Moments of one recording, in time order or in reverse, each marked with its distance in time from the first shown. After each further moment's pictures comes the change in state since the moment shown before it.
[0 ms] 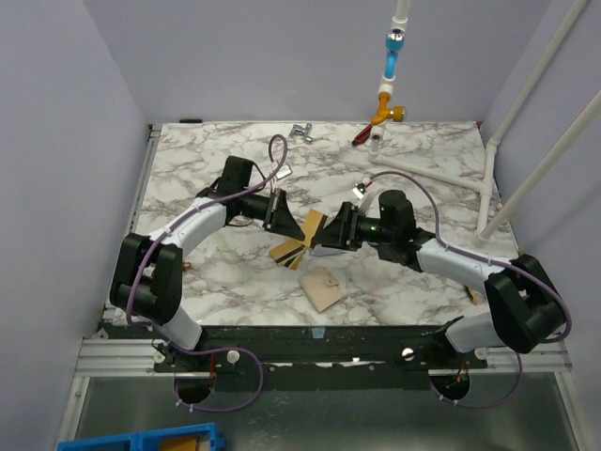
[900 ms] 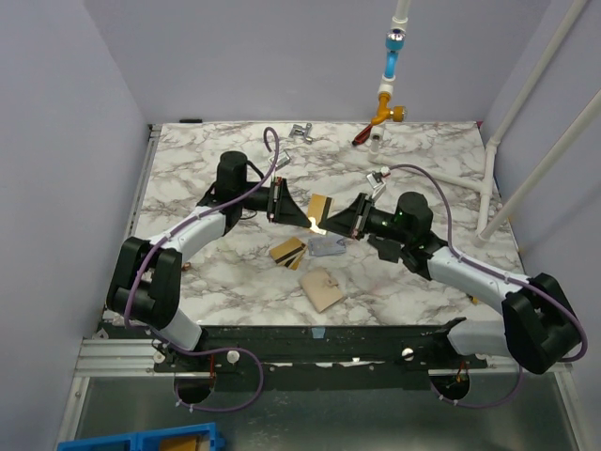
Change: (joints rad) left arm -0.013 -0.053 -0.106 0.658 0.036 -0.559; right arm -0.005 -0.133 -0.081 0.294 0.032 0.193
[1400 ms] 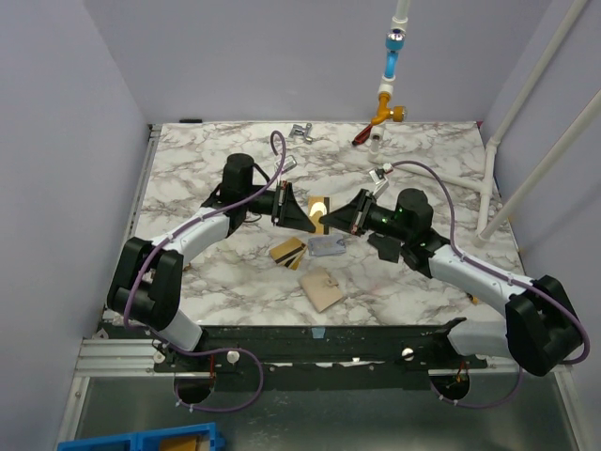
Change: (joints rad) left arm -0.042 -0.002 0.000 -0.047 -0.022 0.048; right arm 0.000 -0.018 0.045 -0.087 0.070 -0.048
